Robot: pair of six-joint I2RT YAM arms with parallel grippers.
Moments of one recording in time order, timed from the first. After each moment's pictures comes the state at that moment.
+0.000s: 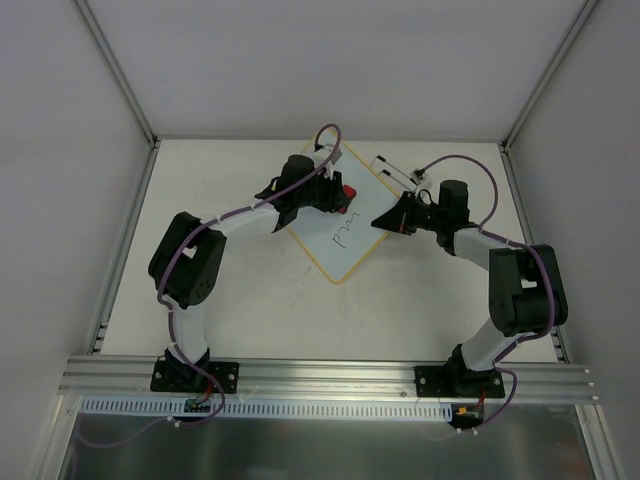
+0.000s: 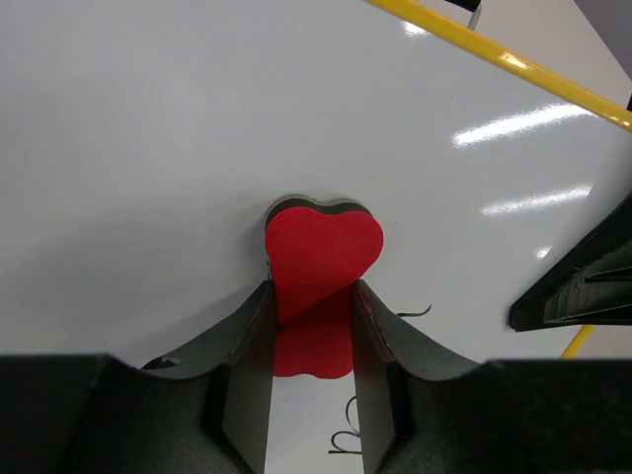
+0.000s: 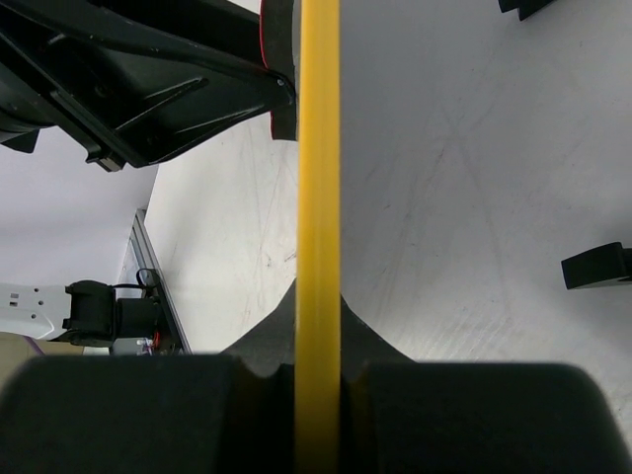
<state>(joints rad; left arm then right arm) -0.58 1.92 1.30 0.19 0.28 -0.26 0.14 1.64 0.83 0.30 -0.91 0.52</state>
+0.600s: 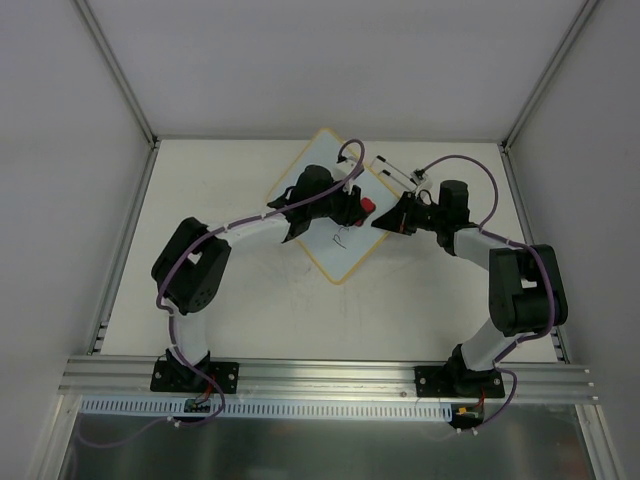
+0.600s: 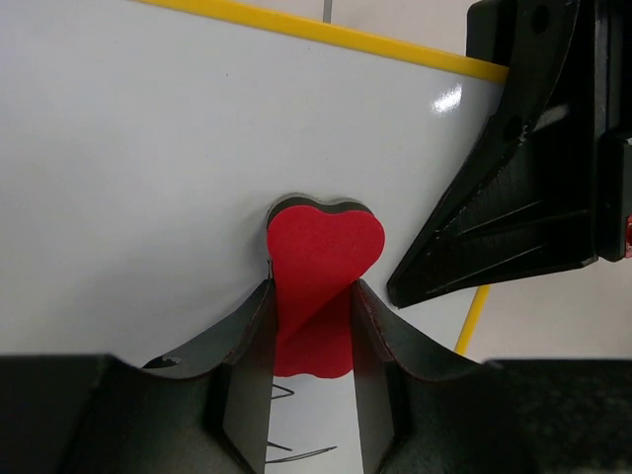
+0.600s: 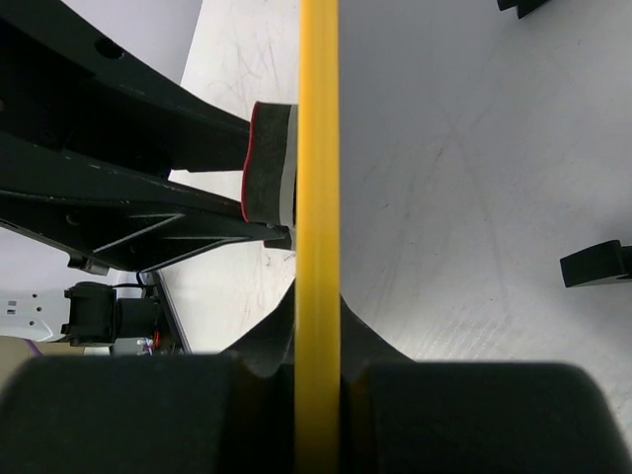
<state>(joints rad) -0.69 1.91 1.30 0.18 0.32 -0.16 0.14 1.64 0.83 0.30 -0.90 0.52</state>
